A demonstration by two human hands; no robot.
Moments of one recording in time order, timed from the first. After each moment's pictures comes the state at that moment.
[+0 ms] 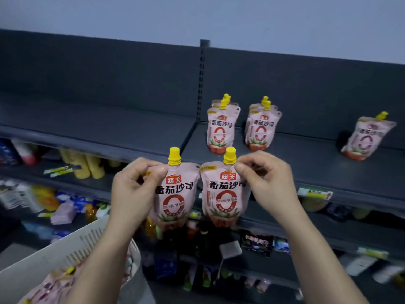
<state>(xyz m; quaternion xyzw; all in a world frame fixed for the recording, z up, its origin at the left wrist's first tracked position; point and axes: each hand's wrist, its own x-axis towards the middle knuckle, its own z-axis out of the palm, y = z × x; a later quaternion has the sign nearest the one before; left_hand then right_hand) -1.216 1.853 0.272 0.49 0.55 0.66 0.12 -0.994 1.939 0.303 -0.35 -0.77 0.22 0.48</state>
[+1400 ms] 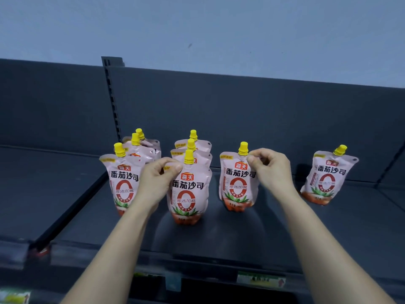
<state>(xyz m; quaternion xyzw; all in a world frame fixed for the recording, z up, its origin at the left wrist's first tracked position) -1.066 2.199 0.282 0.50 0.50 0.63 0.30 -0.826 2.266 0.311 -0.53 -0.66 0.22 0.49</state>
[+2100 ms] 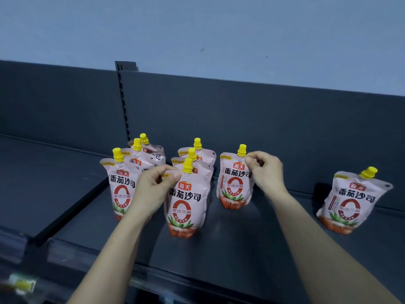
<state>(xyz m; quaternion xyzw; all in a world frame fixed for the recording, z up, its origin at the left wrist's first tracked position) -1.059 2.204 0.282 0.47 0.54 0.64 0.27 -0.839 2.343 0.300 -0.51 -0.66 0.28 0.47</state>
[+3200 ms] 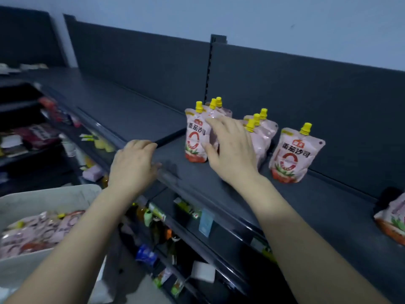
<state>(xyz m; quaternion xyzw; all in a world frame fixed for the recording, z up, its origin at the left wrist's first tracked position) -1.083 2.010 0.272 0.41 0.88 0.18 -0.17 -0.935 2.158 0.318 -0.18 -0.91 0.04 0.37</state>
